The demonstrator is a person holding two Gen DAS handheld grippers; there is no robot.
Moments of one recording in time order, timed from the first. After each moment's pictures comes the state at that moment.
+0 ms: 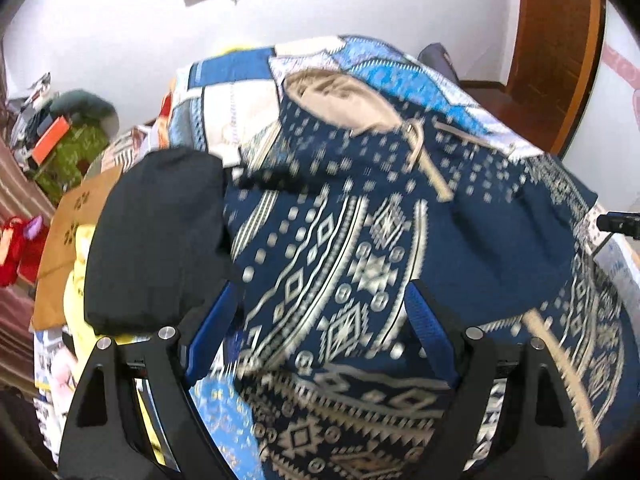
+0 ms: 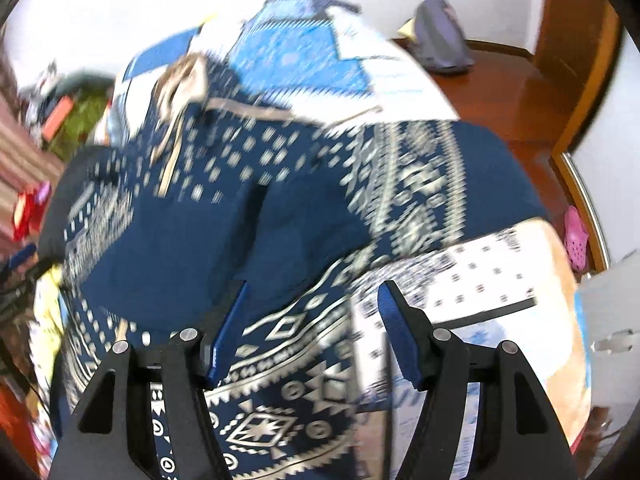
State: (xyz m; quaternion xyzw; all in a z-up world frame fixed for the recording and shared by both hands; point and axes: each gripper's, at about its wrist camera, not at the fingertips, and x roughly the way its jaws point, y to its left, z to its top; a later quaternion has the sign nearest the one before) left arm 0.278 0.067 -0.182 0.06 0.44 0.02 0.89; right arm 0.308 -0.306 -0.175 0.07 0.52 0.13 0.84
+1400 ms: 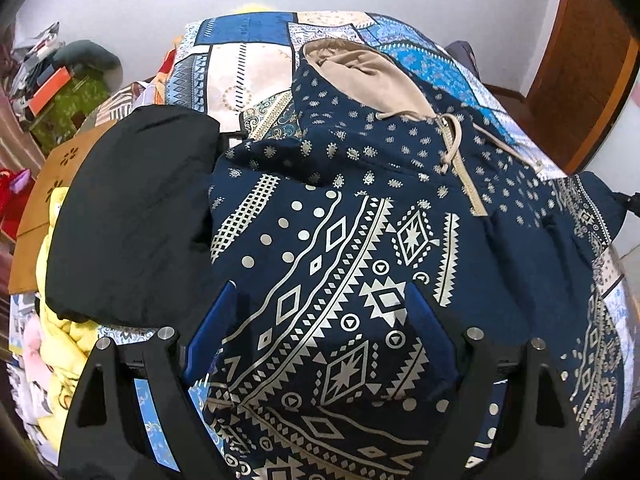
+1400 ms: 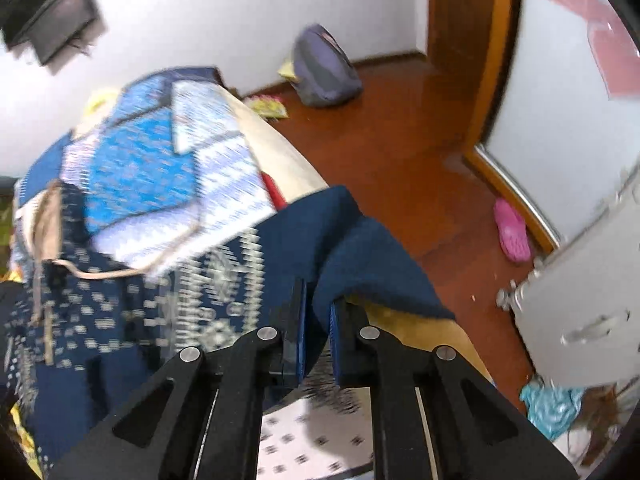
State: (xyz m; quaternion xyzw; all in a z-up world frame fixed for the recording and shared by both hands) left arm 0.316 0.090 -0.216 -0.02 0.48 0.04 0.88; right arm 0.394 -0.367 -0.168 0.10 0.46 -0.02 0.88
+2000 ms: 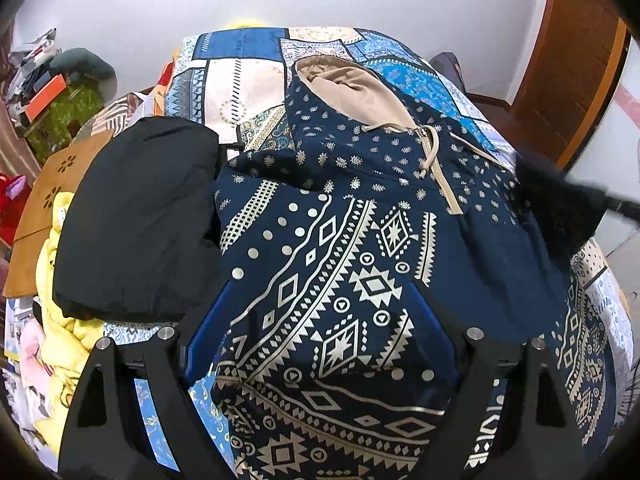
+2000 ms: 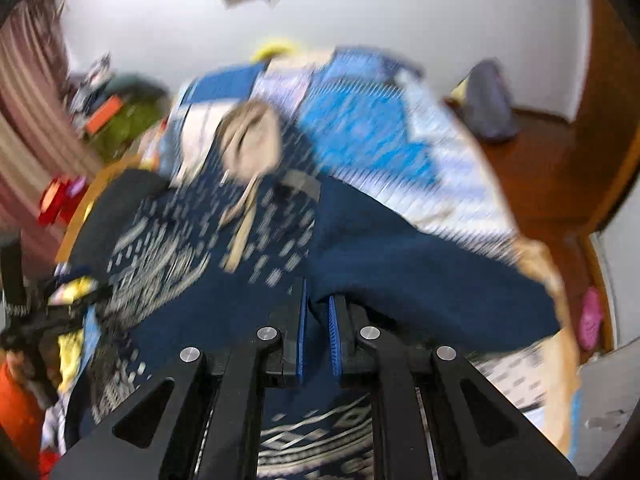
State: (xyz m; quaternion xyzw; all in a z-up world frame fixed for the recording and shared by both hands) left arm 0.292 0.089 -0.200 -0.02 0.46 0.02 0.89; right arm 0.333 -0.197 -0.150 0.00 0.49 0.24 0.84
